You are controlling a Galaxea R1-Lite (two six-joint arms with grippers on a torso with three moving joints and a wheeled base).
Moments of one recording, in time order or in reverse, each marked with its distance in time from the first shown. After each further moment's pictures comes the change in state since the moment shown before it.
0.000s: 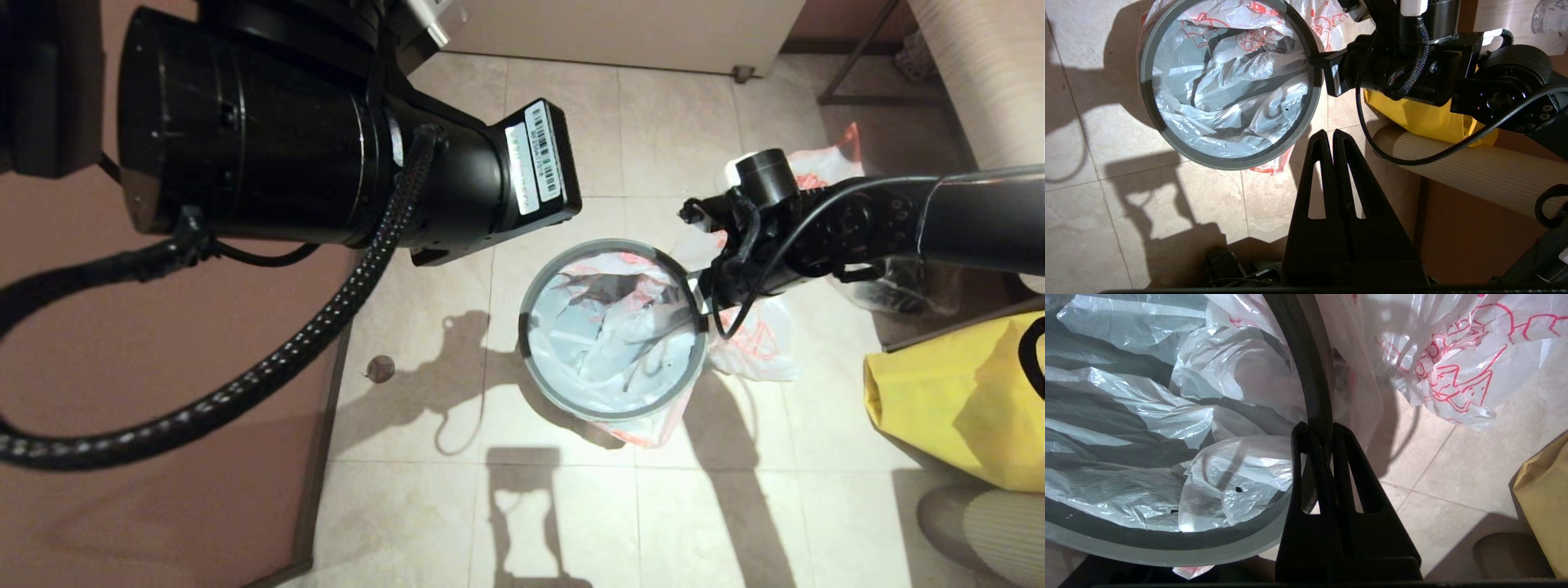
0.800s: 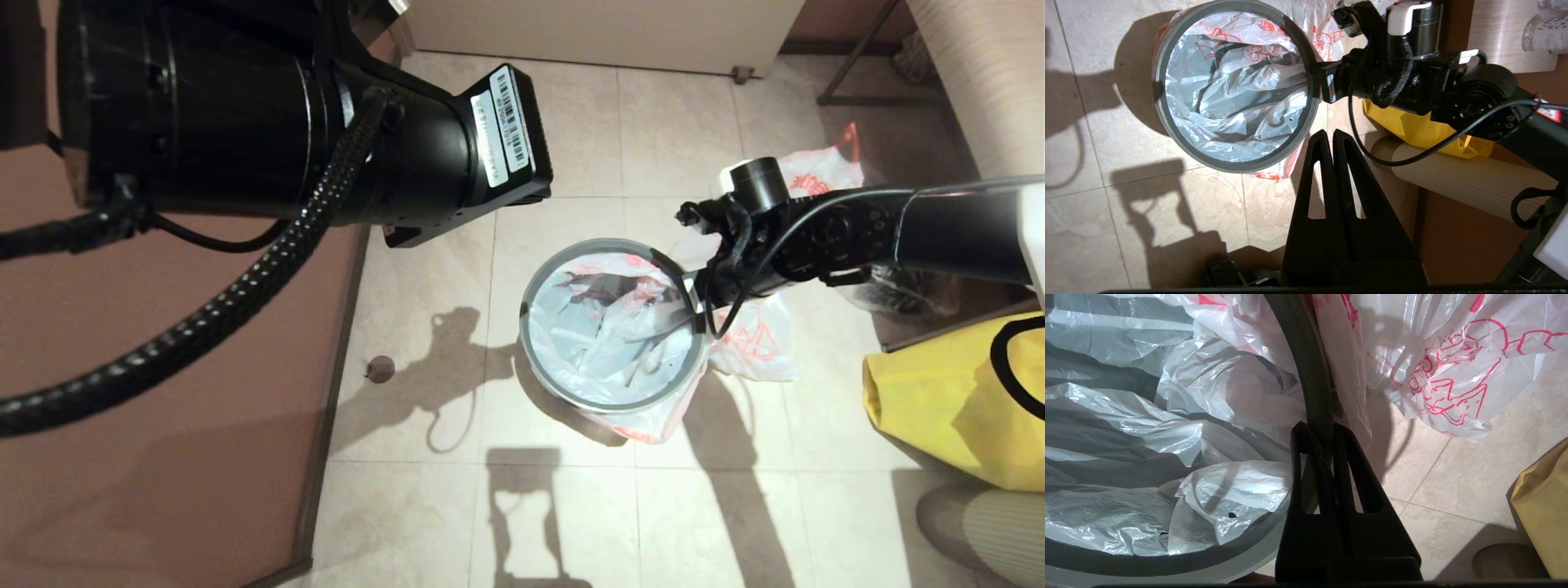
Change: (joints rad) left arm 0.026 -0.025 -0.005 -0.002 -0.002 0.005; right arm -0.018 0.050 -0.022 -0.045 -0.013 -0.015
